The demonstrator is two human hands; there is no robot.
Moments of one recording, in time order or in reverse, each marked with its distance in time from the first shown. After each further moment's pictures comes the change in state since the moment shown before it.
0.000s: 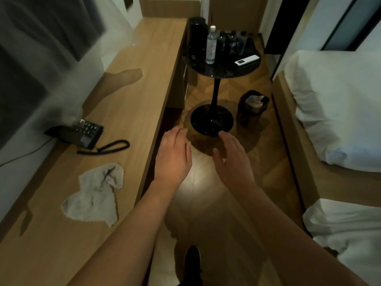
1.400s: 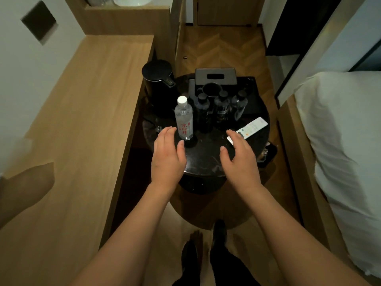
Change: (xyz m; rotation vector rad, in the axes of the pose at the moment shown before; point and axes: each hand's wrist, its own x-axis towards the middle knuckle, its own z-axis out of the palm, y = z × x) left_hand 0.675 -0.016 0.333 -0.216 -0.109 -0.217; right_hand 0.720 0.218 0.019 0.090 -0.015 0.202
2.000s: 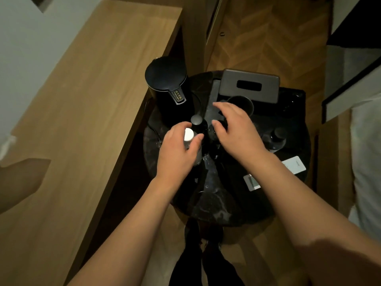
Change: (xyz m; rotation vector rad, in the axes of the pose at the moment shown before) left_hand 0.156 -0.009 0.082 -0.136 -0.019 -0.235; right_hand 0.254 -0.005 0.050 -0.124 -0.360 -0.311
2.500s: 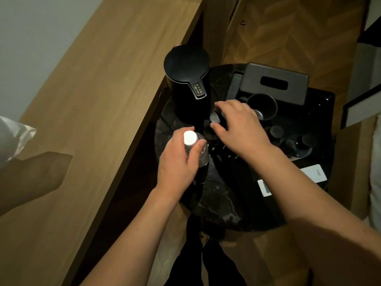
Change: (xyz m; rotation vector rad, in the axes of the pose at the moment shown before) left_hand -0.019 -0.026 -0.017 -0.080 0.056 -0.067; right_hand 0.031 -0.012 0.029 -0.240 -0.129 -0.090
